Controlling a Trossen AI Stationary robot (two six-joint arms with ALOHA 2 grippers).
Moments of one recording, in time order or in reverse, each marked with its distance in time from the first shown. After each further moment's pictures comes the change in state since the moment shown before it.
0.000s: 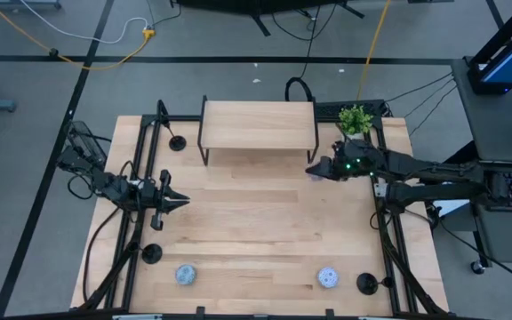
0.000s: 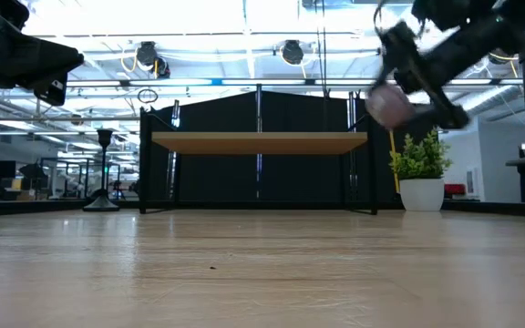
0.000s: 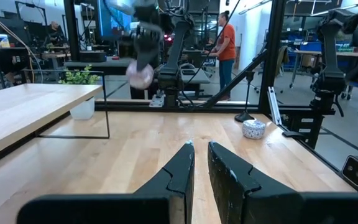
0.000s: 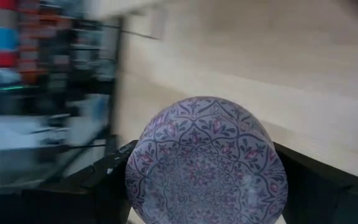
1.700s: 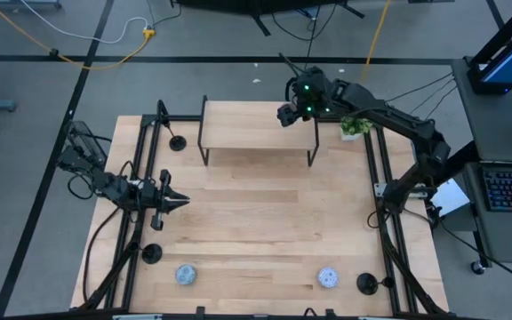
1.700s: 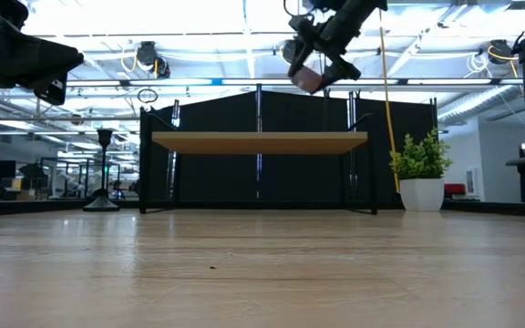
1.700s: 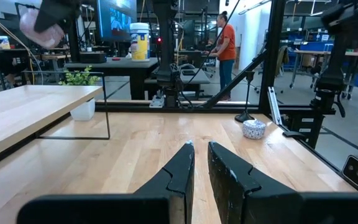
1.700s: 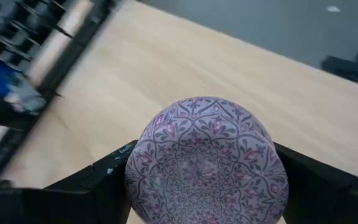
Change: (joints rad) left arm 0.000 0.000 0.000 0.007 0.000 0.007; right arm -0.255 0.759 1.083 -0.604 0.101 -0.712
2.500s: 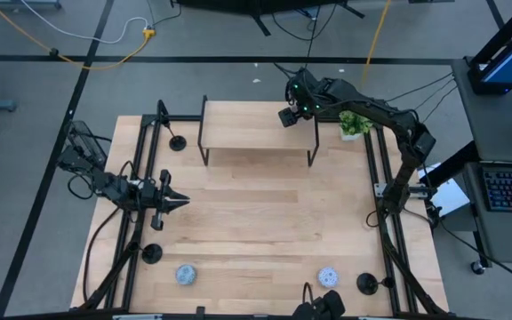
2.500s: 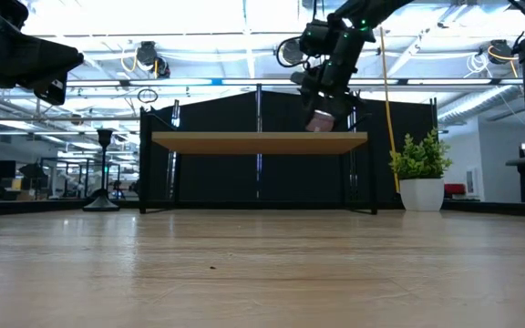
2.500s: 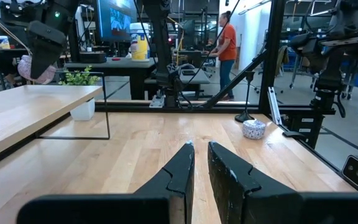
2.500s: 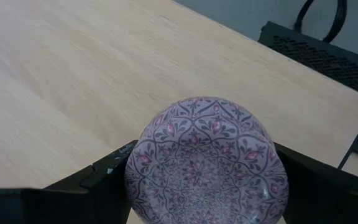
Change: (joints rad) left arm 0.000 0.000 0.000 0.000 0.000 0.000; right arm -0.103 0.151 0.000 -0.086 0.072 -0.128
